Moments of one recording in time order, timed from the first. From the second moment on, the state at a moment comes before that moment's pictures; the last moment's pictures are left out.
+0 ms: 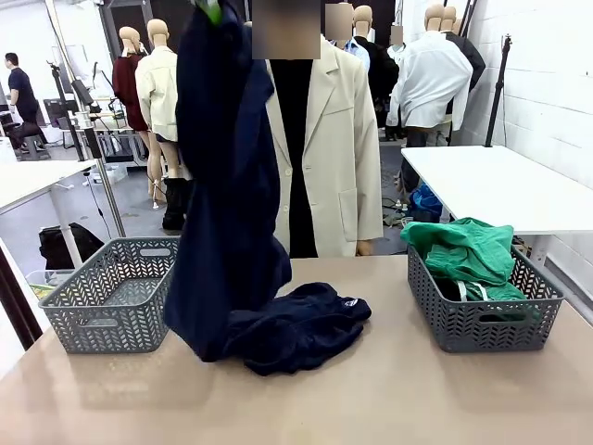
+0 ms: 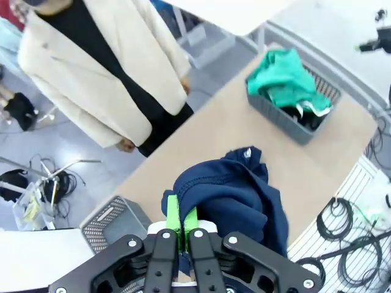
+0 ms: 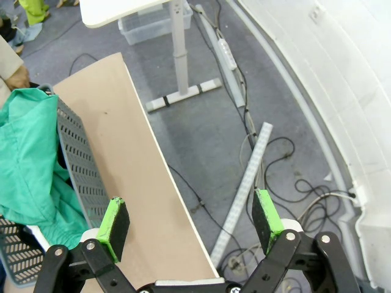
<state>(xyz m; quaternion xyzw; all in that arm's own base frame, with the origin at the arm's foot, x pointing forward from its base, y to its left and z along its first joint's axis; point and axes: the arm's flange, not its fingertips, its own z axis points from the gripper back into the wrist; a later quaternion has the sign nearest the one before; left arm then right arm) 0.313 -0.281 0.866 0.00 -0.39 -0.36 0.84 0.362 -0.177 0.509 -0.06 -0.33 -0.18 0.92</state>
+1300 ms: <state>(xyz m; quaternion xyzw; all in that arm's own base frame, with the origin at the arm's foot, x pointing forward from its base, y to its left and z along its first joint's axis) 0.276 -0.270 0.905 -0.01 -0.42 -0.33 0.85 0.362 -0.177 0.509 -0.06 -0.33 -0.18 0.92</state>
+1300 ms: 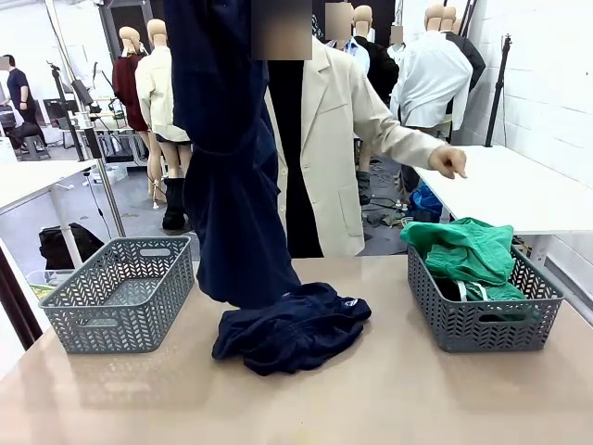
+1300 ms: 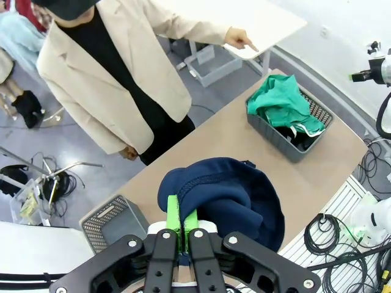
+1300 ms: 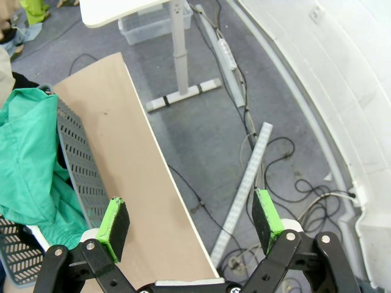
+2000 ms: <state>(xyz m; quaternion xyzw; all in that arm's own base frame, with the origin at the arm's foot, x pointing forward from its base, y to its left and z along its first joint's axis) 0.276 -0.270 0.905 -0.01 -0.42 -0.33 0.85 0.362 -0.177 0.509 -0.06 -0.33 -0.18 0.92</state>
